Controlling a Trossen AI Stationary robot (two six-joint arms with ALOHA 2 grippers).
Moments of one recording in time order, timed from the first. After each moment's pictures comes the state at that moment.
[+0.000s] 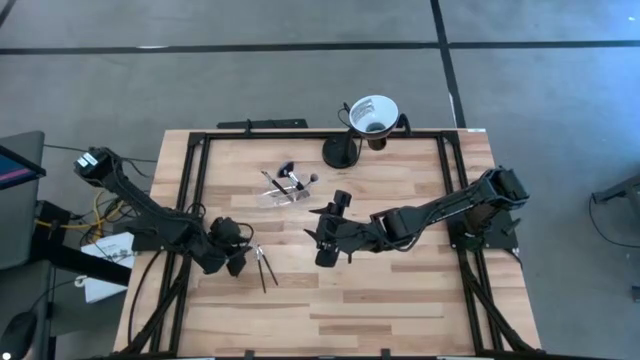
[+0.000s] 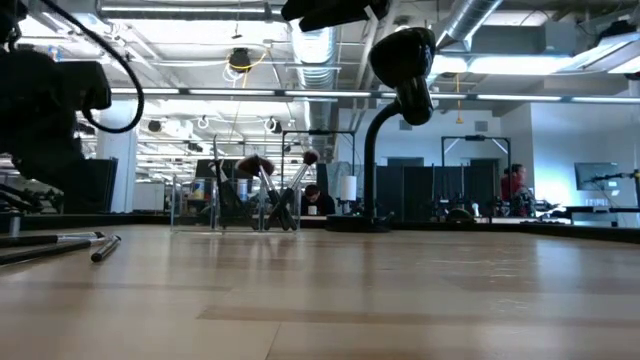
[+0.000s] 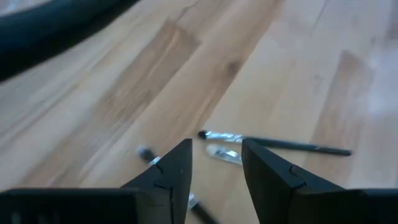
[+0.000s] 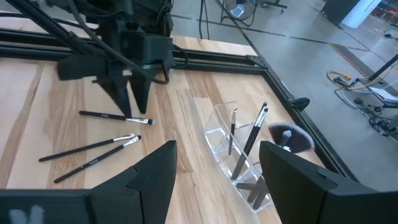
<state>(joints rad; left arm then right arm) -0.68 1.00 0.31 -0.34 -0.60 -1.10 0.31 1.72 1.37 -0.20 0.62 0.00</state>
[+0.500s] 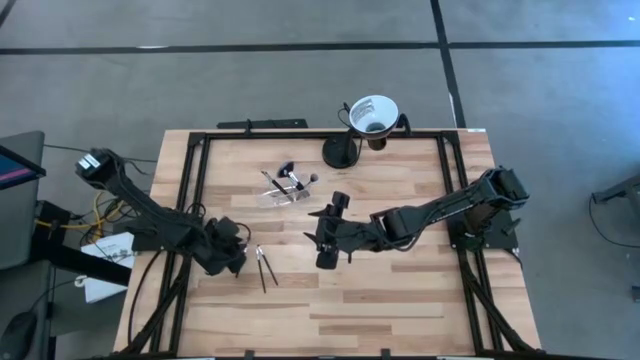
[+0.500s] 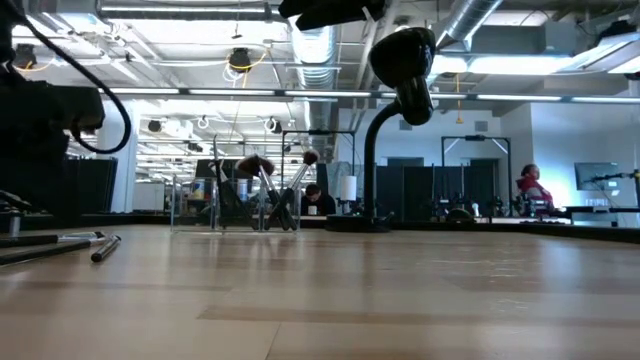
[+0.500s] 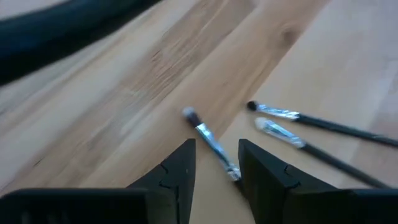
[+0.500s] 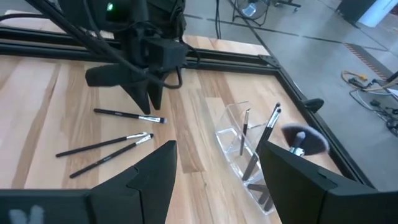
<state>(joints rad) -0.68 1.05 0.31 -0.45 -0.56 -1.26 0.31 1.72 1.37 -0.20 0.57 0.00</state>
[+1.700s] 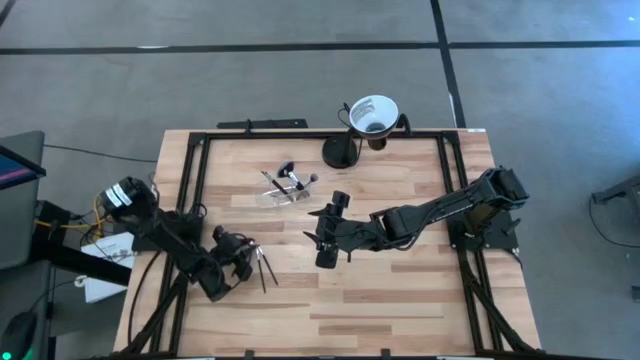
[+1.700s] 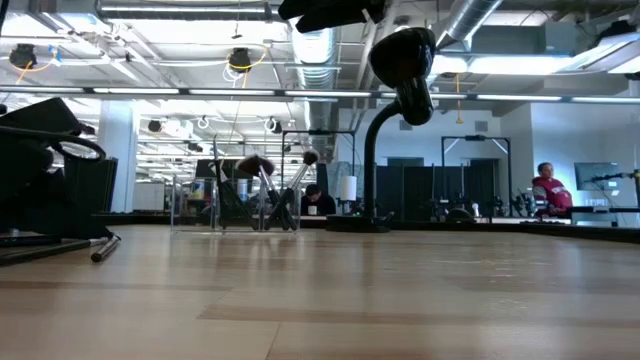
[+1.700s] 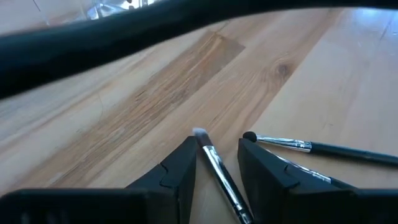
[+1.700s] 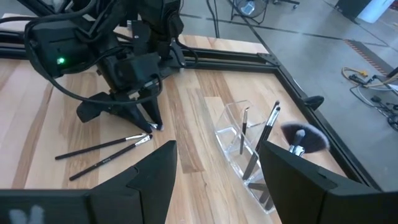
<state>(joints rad) -0.90 1.64 0.31 -0.13 -0.98 -1.46 0.31 1.72 1.37 -0.20 0.57 0.02</state>
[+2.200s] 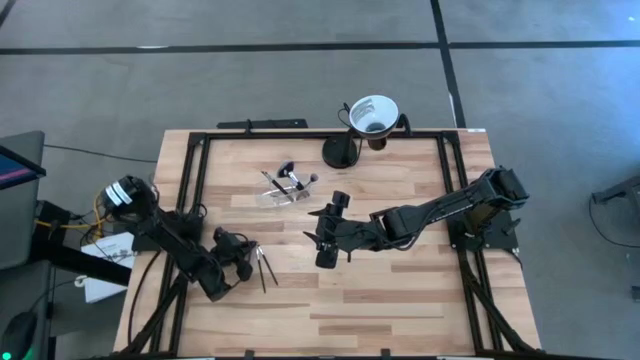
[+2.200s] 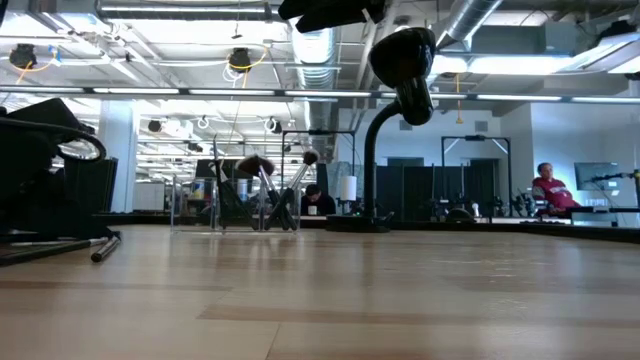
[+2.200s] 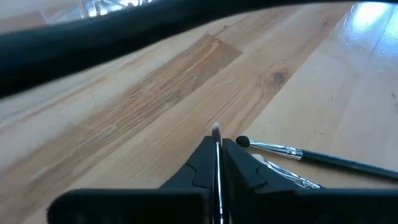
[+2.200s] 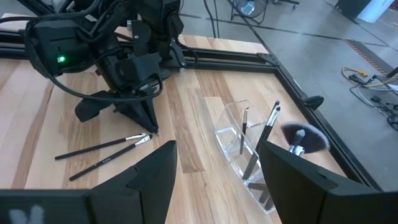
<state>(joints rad) -0.91 1.61 0.31 -0.08 -1.00 -1.50 0.31 1.72 1.37 -0.20 0.57 0.02</state>
